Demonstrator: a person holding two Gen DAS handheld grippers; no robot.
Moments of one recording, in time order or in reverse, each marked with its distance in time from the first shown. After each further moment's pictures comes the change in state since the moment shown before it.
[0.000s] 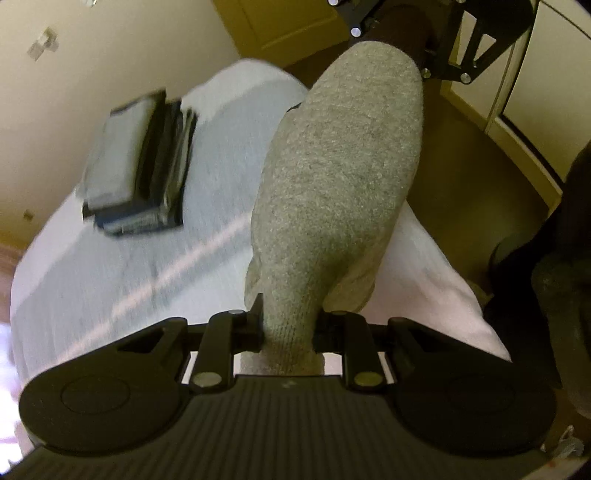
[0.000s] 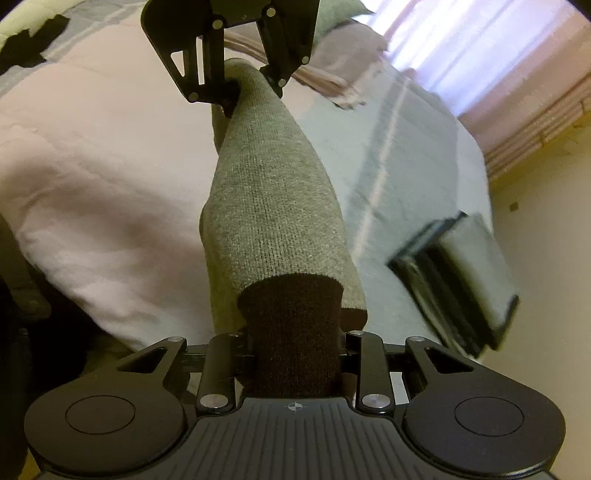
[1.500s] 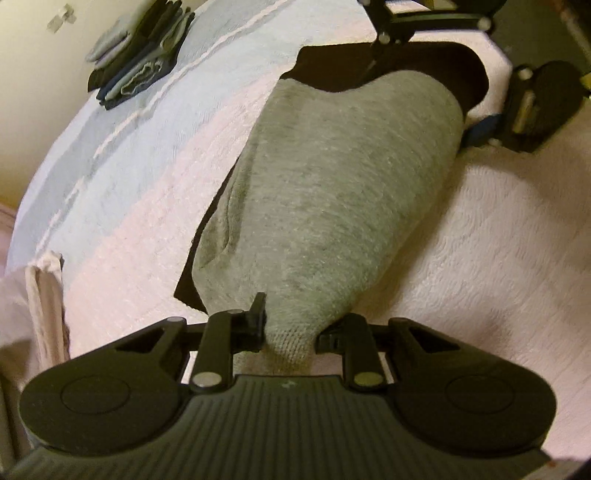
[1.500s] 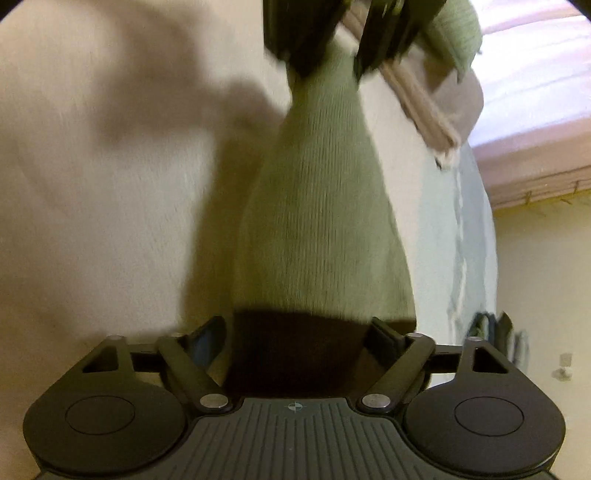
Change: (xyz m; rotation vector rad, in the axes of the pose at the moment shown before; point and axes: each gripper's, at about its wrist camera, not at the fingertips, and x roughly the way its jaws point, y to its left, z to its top) left arm 0.106 -0.068 -0.444 0.048 -0.022 0.108; right arm 0.322 0.377 0.244 -0.165 0.147 -0.339
